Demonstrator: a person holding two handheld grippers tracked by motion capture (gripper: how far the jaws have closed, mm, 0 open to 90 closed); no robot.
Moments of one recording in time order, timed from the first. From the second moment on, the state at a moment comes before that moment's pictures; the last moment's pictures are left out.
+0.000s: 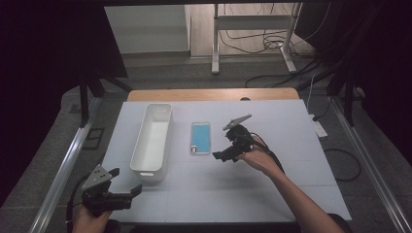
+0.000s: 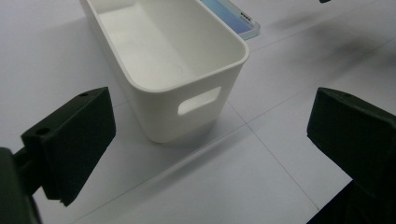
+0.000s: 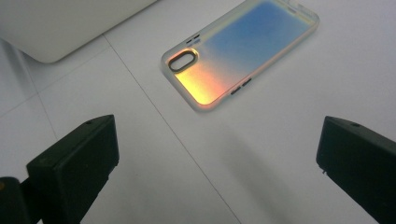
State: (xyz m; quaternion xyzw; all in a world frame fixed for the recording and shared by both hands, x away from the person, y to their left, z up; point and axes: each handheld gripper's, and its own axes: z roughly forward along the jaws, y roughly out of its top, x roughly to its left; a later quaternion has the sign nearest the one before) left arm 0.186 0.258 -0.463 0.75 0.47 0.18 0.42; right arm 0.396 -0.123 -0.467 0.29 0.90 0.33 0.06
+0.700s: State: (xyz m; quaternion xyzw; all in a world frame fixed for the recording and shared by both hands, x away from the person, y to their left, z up) left arm 0.186 0.258 -0.463 0.75 0.47 0.18 0.42; right arm 0.409 -0.092 -0.477 0.29 0.90 0.31 0.06
